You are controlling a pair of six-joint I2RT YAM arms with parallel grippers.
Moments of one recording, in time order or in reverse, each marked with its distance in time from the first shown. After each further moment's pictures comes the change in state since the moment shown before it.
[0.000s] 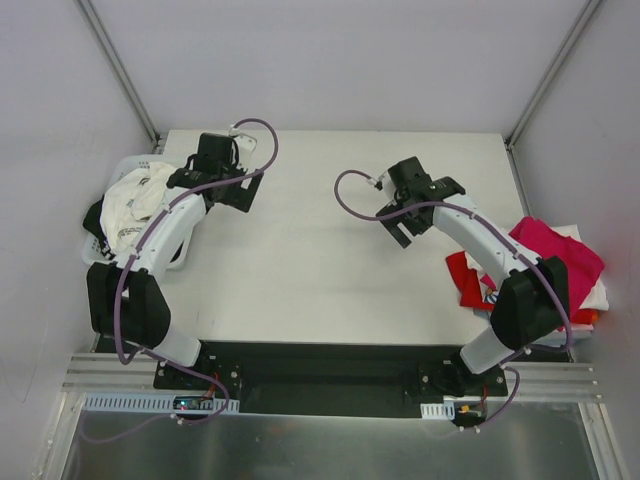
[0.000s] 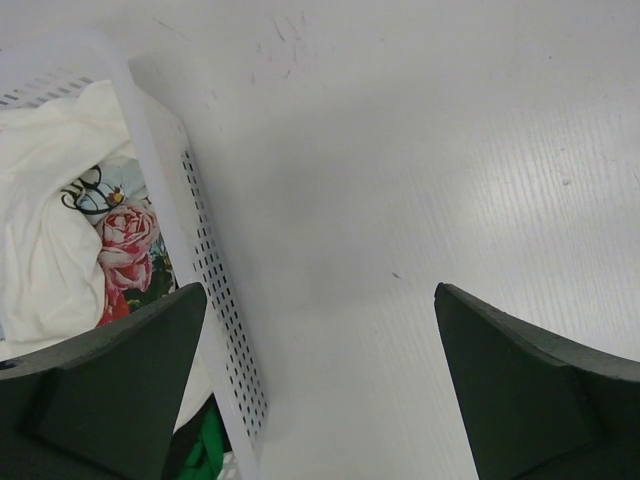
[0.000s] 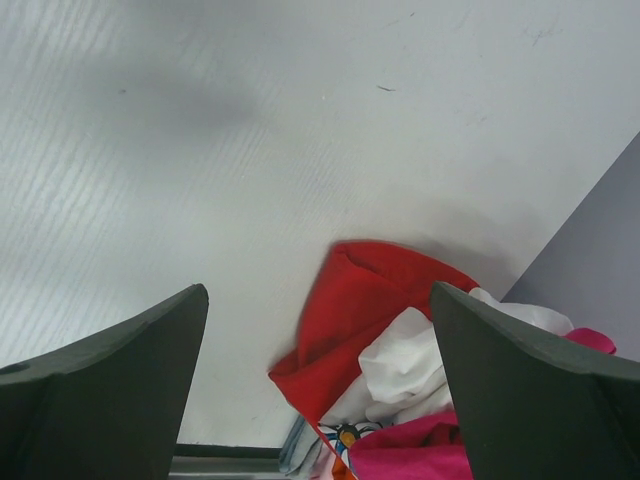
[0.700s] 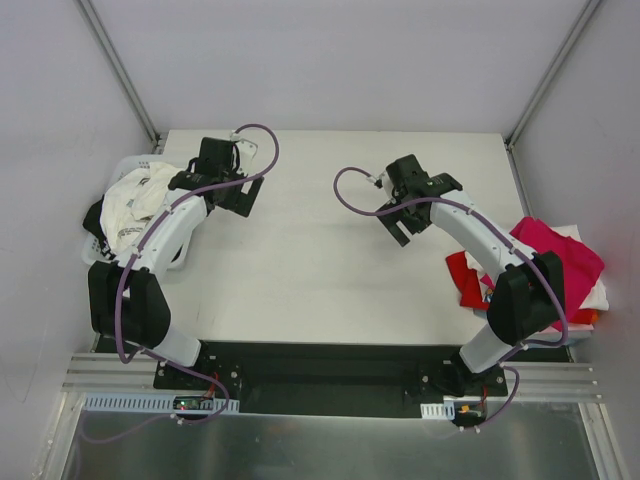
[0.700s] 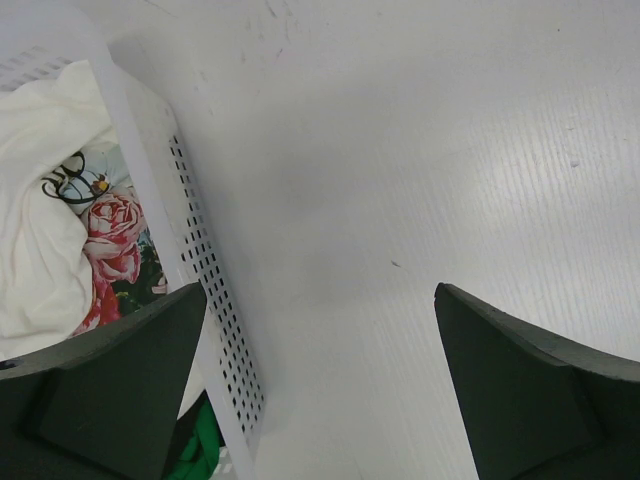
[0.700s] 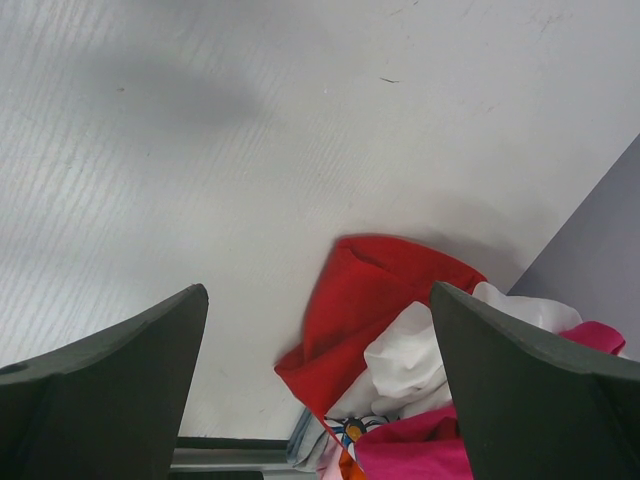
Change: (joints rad) left arm 0.000 0.000 -0.036 -0.003 -0.001 0.005; right arm 0.000 0.048 0.053 -0.035 0.006 0.039
